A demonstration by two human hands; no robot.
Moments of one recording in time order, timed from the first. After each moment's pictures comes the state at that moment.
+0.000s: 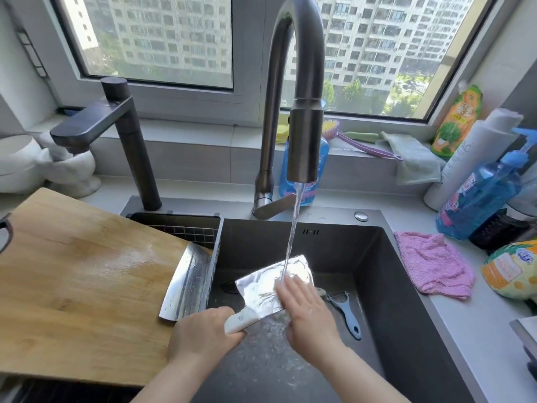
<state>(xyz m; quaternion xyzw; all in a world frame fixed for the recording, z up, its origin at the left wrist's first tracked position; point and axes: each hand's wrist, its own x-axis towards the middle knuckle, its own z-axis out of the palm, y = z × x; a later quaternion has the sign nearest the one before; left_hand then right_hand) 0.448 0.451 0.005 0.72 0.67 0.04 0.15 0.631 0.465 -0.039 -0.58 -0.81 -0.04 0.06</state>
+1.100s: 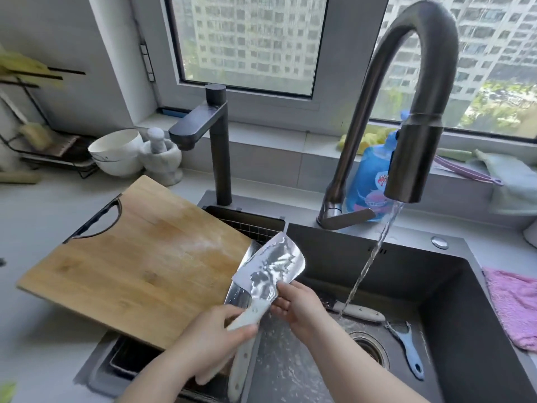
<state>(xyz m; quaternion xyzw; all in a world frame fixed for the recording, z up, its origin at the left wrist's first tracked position) 0.368 0.434 0.029 0.55 0.72 0.15 0.41 0.511 0.502 0.007 -0.51 -0.30 0.73 0.35</state>
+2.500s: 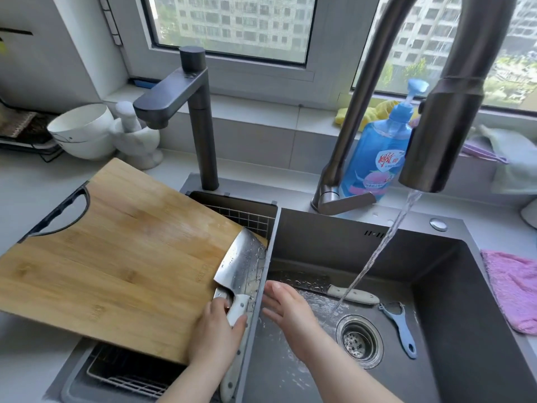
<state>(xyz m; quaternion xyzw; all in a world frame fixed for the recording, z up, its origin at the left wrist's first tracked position) 0.389 0.458 -0.051 0.51 0.81 0.13 0.25 0.513 0.496 -0.030 -0.53 -0.34 0.70 0.32</state>
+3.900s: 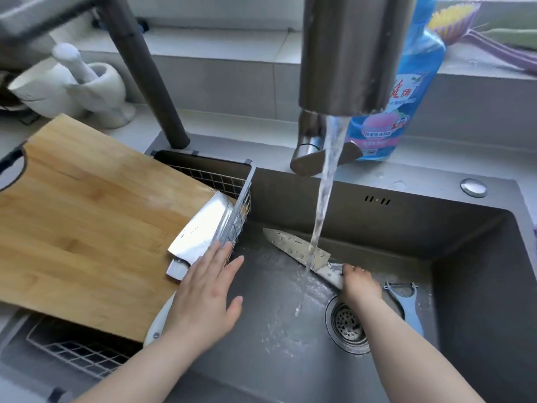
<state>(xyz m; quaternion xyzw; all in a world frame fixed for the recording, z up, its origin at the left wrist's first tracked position) 0.446 0.483 -0.064 0.72 0.69 0.04 -0.01 0.689 0.592 -0.174 -0.66 -0.69 0.21 -0.19</state>
